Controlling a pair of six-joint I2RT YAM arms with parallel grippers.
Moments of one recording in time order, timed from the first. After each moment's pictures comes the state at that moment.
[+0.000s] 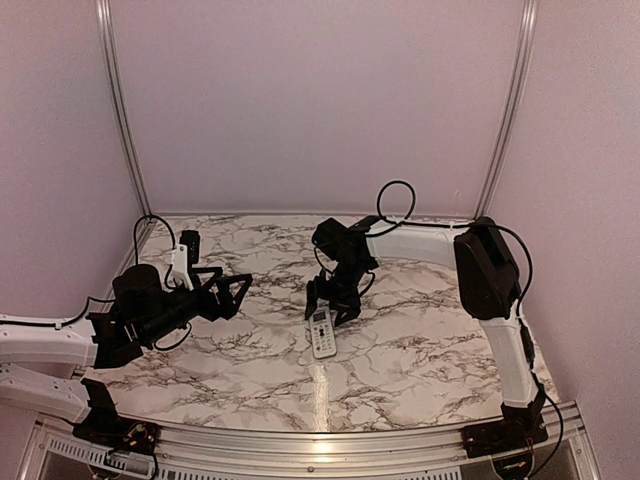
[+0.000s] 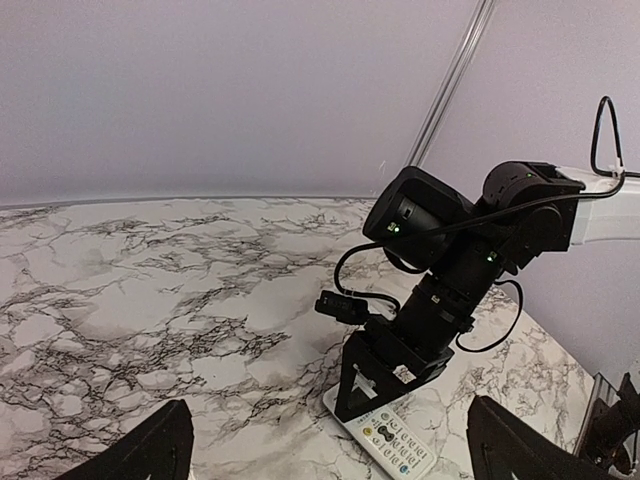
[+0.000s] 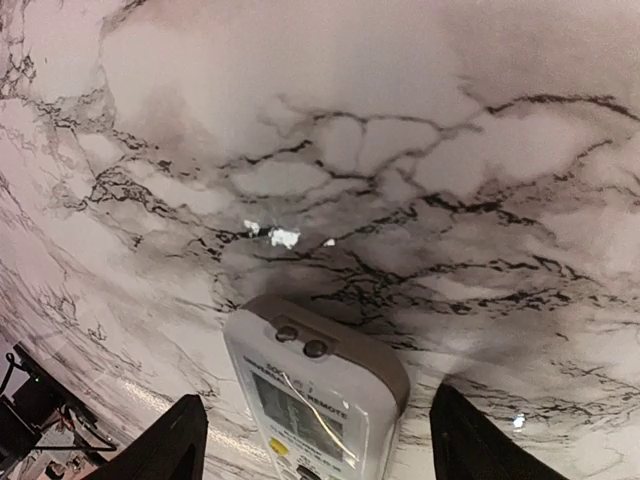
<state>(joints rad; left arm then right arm) -0.85 1.05 0.40 0.55 -0.17 -0.40 0.77 2.29 1.85 -0.94 -0.35 0.76</state>
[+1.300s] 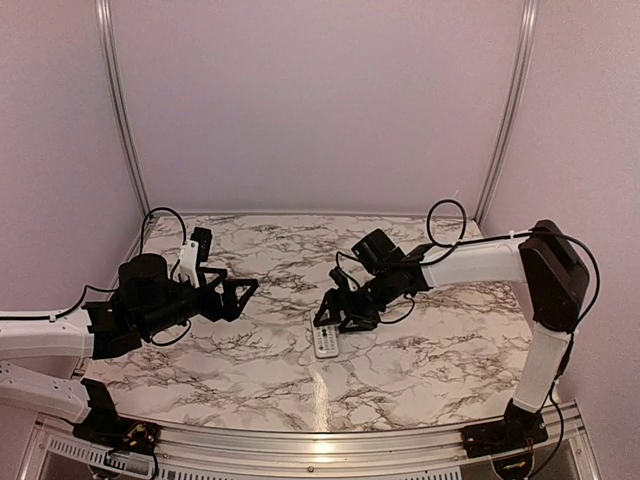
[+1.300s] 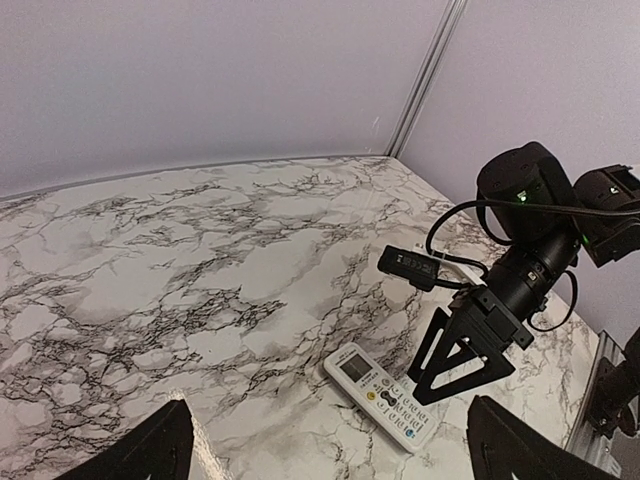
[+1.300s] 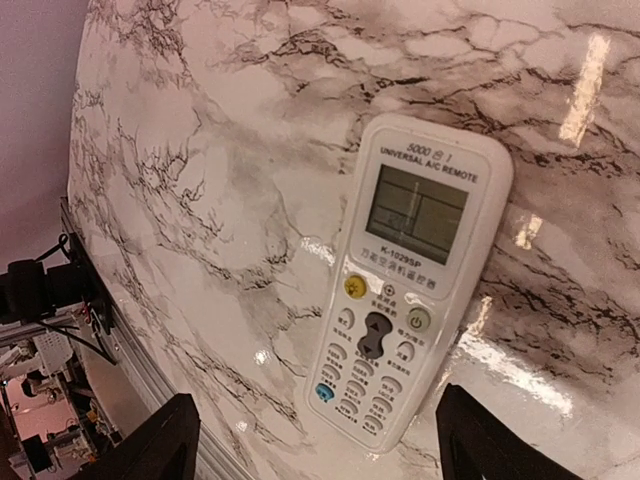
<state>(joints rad) -0.85 1.05 0.49 0.34 -0.11 -0.36 0.76 1.85 1.19 -0.36 -0.52 0.62</state>
